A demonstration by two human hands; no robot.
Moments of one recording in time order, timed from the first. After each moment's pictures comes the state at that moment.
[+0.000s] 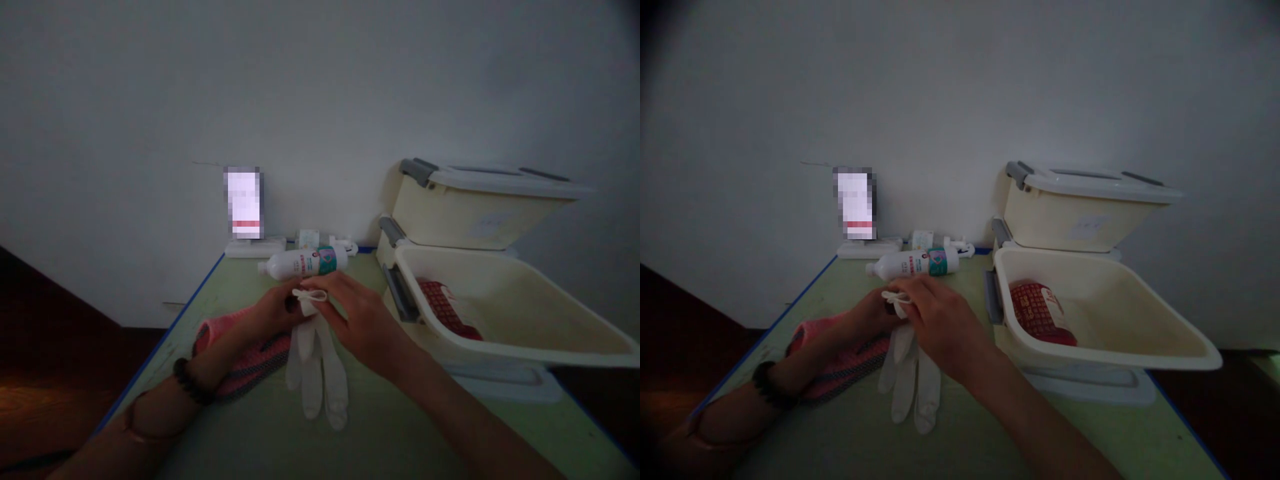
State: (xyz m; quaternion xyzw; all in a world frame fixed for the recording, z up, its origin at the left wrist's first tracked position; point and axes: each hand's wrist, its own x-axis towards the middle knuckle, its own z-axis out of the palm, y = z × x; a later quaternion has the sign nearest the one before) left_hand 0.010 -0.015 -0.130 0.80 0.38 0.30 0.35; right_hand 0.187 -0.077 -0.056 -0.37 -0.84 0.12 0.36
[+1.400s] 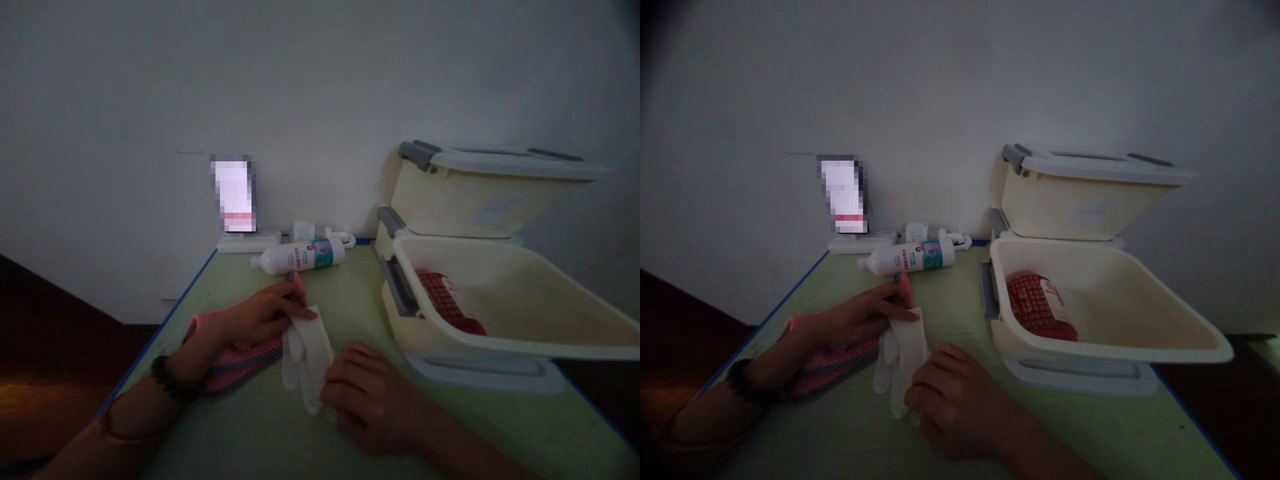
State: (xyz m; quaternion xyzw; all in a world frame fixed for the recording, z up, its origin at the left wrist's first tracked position) left_hand -0.008 -0.015 -0.108 0.92 0.21 0.15 0.30; right_hand 0.217 -0.128 -0.133 -0.26 -0.92 0.05 0.30
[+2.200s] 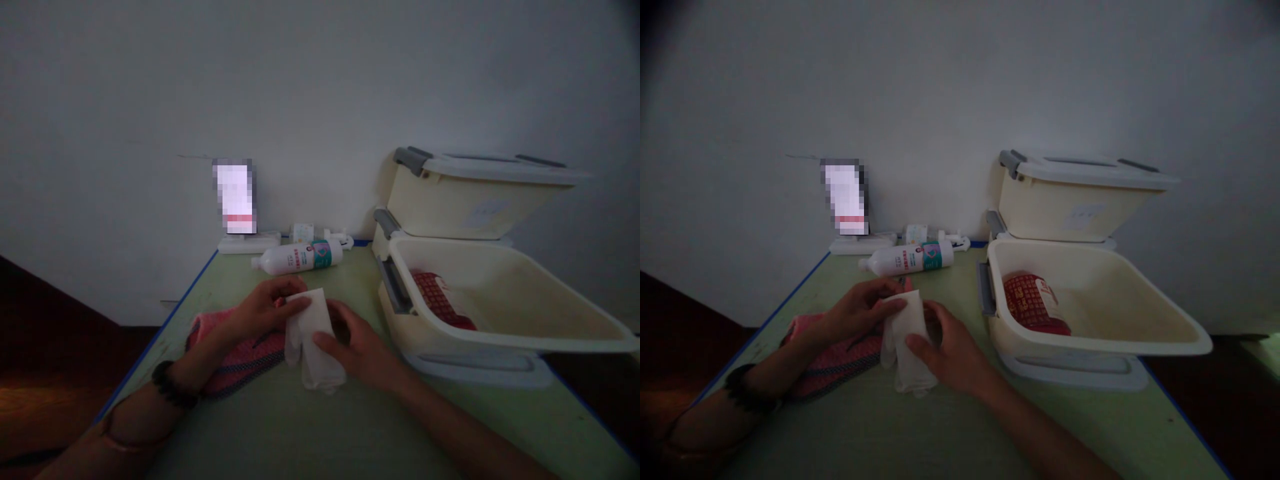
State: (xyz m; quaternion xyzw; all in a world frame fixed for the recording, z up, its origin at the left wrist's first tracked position) left_hand 0.010 -0.029 -0.109 0.73 0.36 0.34 0.47; right_hand 0.200 -0.098 -0.122 -0.46 -0.65 0.48 0.37
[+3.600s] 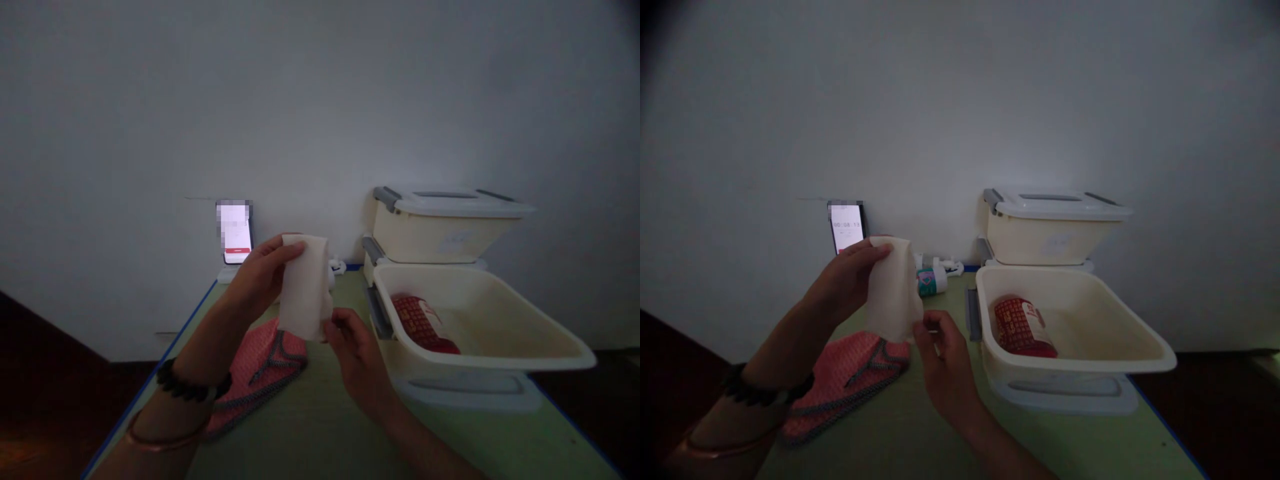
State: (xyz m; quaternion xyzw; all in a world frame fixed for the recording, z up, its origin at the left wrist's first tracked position) left_hand 0.050 -0.017 -0.003 0.51 0.32 0.52 0.61; right_hand 0.184 -0.098 -0.094 -0.45 -0.55 0.41 0.57
